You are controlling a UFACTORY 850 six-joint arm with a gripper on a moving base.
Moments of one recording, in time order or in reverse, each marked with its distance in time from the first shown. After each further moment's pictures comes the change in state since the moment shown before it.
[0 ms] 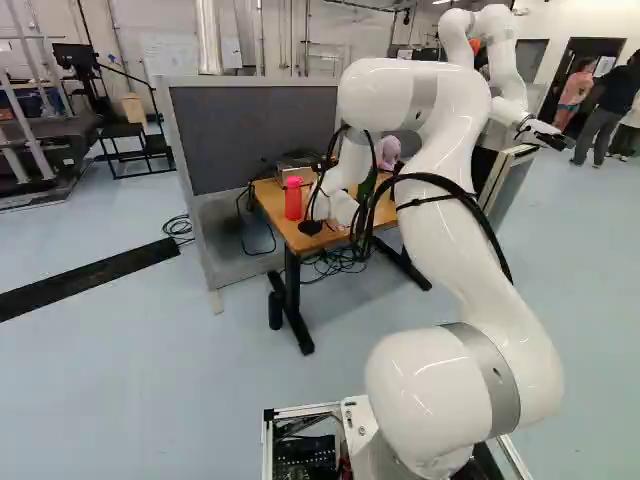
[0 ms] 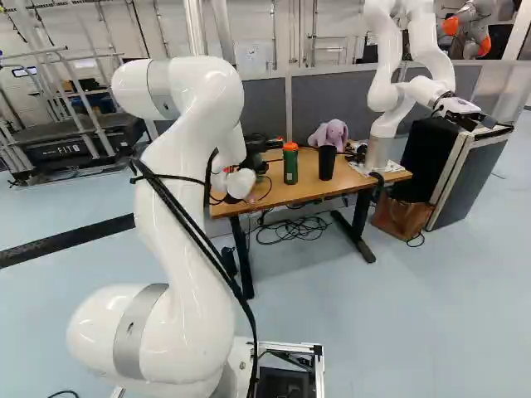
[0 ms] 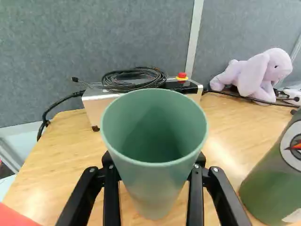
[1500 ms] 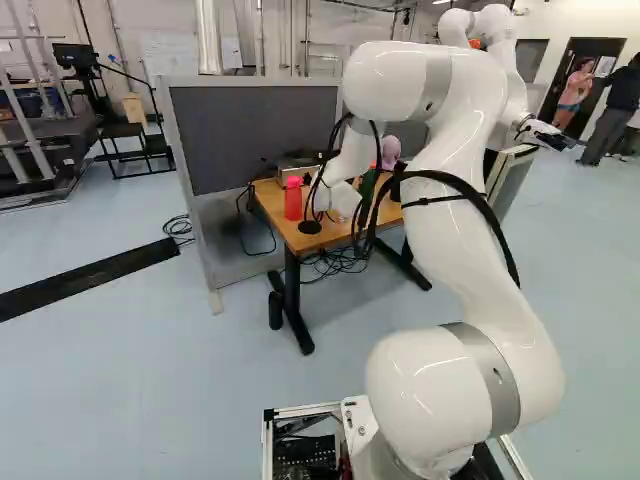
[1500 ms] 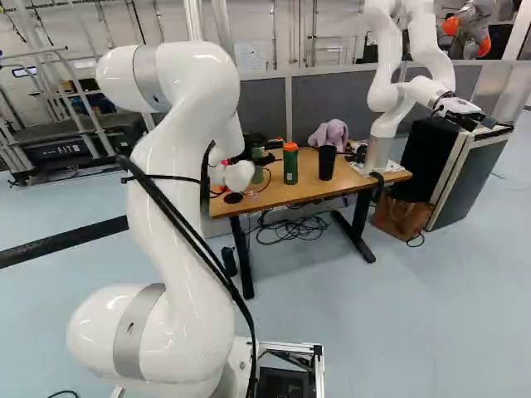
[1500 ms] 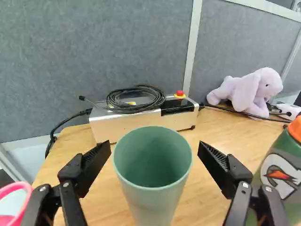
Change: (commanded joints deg) arm 0.0 4.8 1.1 0.0 0.0 0.0
